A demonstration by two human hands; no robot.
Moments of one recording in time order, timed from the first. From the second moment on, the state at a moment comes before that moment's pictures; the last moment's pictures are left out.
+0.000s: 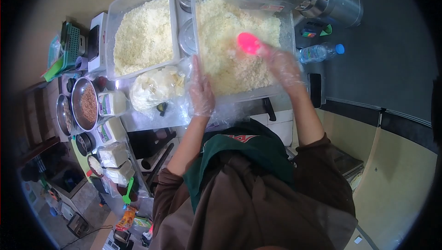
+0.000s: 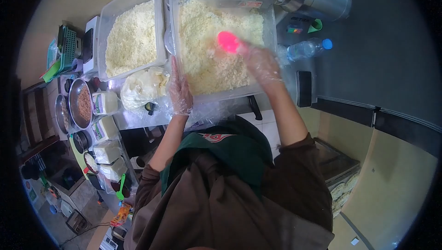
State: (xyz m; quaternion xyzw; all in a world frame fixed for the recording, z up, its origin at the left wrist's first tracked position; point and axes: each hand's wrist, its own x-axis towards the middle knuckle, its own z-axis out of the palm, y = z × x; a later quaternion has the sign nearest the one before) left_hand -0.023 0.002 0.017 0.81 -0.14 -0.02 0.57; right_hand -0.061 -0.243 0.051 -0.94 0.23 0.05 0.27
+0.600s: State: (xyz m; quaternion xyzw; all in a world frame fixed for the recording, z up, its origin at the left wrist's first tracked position) left_hand -0.023 0.000 0.009 0.80 -0.15 0.00 0.58; right_hand -0.039 -0.271 0.025 -0.96 0.23 0.07 0.12
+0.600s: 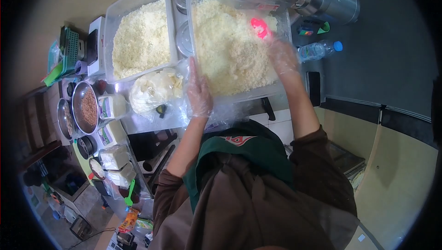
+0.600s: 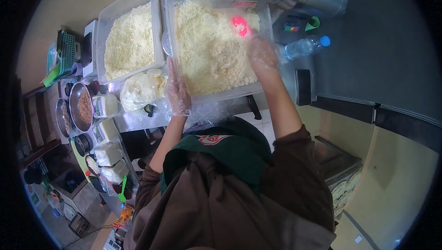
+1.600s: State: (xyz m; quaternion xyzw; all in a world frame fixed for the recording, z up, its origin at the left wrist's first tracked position) left_hand -0.021 0.000 0.015 0.81 -0.13 -0.05 0.57; right_hand -0.051 -0.197 0.081 -0.95 0.17 0.16 0.19
